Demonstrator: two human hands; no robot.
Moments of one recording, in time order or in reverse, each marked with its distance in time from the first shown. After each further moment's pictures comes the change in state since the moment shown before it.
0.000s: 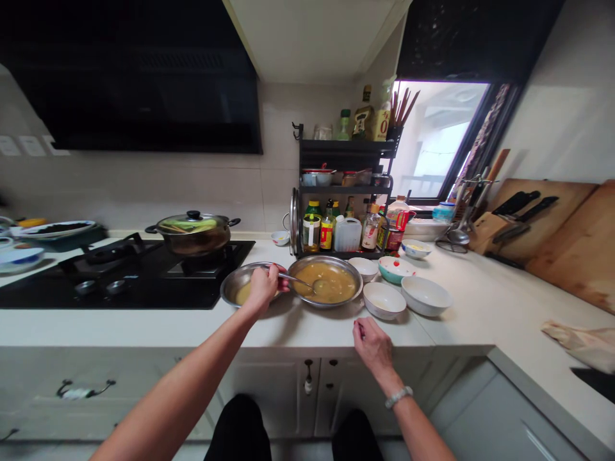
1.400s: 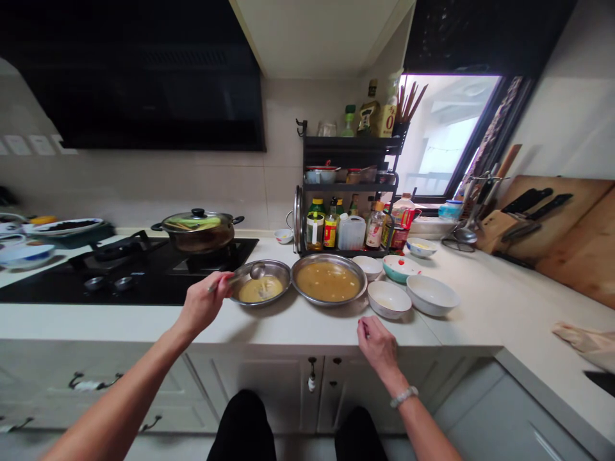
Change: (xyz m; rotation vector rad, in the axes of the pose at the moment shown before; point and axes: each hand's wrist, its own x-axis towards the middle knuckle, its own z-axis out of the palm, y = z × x) left_hand -0.033 0.004 -0.131 0.764 0.151 0.532; right_hand 0.000 0.000 0.000 0.007 0.002 0.000
